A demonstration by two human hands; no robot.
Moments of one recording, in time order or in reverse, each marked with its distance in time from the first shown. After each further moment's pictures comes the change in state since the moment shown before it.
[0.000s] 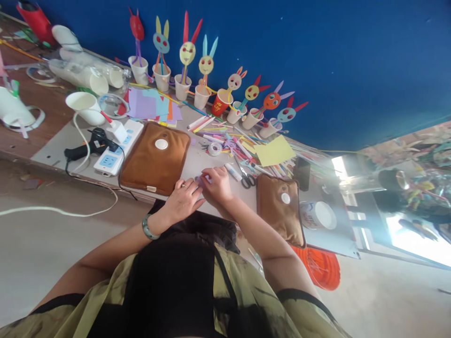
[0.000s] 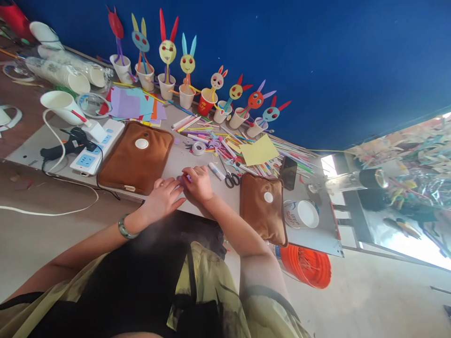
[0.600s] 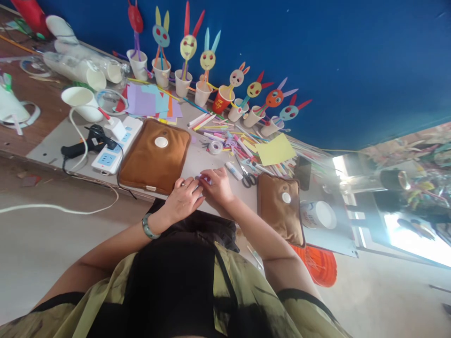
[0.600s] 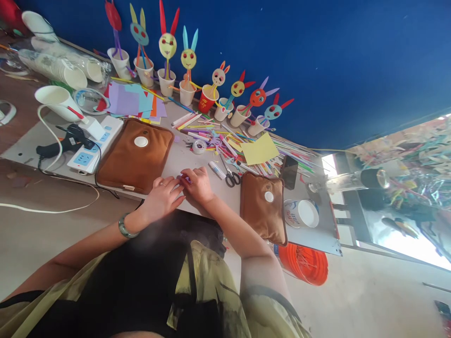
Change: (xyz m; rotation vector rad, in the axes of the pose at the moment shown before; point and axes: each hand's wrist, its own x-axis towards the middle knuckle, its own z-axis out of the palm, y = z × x) left_hand 0.000 0.002 -0.001 0.002 -0.012 -0.028; right_hand -0.004 -0.006 -0.003 0.029 -0.077 0.037
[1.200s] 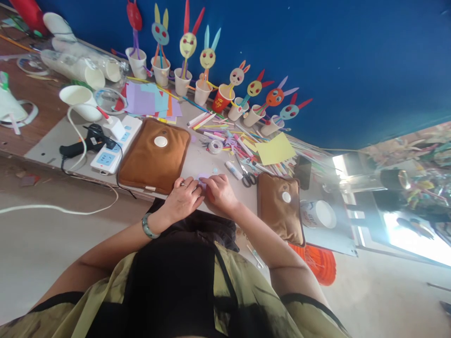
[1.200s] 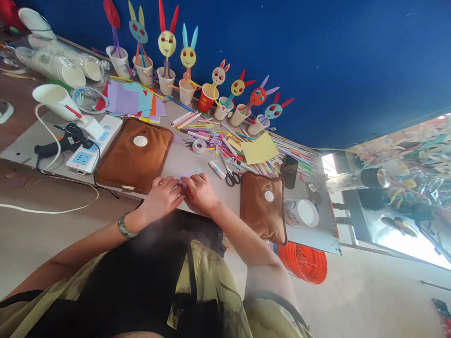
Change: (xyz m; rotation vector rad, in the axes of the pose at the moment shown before) left_hand 0.000 -0.001 0.001 -0.019 0.020 0.001; right_hand -0.026 0.006 -0.008 -0.211 -0.136 -0.242
